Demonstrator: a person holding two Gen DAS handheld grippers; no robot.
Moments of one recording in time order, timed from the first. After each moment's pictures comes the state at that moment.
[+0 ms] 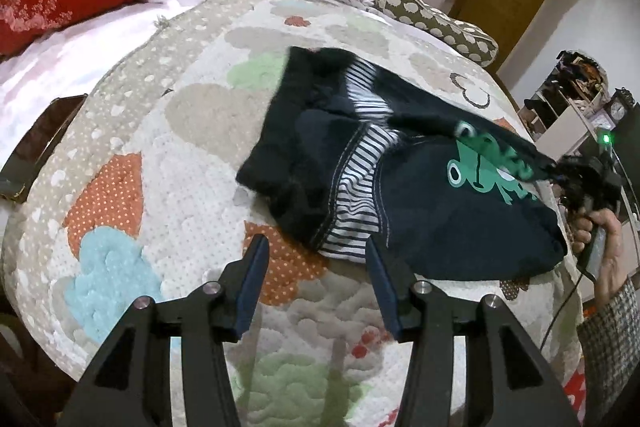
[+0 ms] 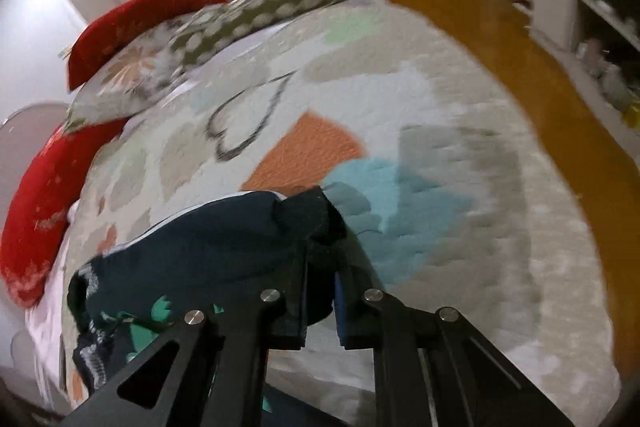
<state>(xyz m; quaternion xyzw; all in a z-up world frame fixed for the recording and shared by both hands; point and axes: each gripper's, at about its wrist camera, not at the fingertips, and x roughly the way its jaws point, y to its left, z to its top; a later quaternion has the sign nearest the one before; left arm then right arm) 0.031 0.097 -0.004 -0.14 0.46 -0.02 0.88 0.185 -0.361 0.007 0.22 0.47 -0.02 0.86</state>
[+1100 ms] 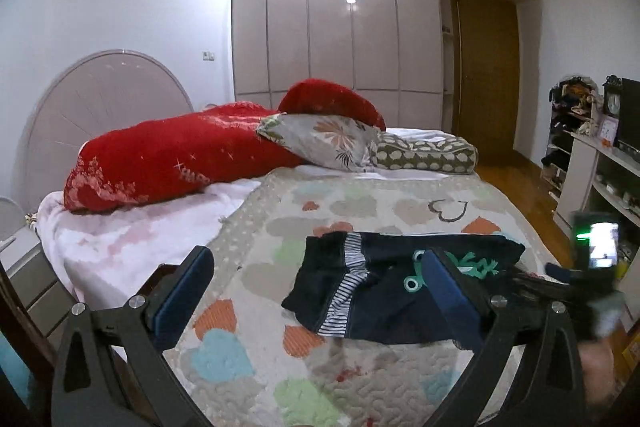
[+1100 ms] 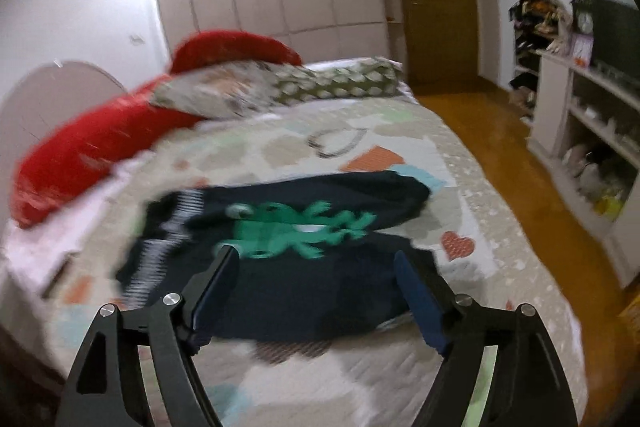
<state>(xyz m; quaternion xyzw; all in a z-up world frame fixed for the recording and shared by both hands) -0.093 0.030 0.159 0.00 0.20 0.07 0.98 -0.010 -0.232 0.088 0.07 0.33 -0.01 0.94</state>
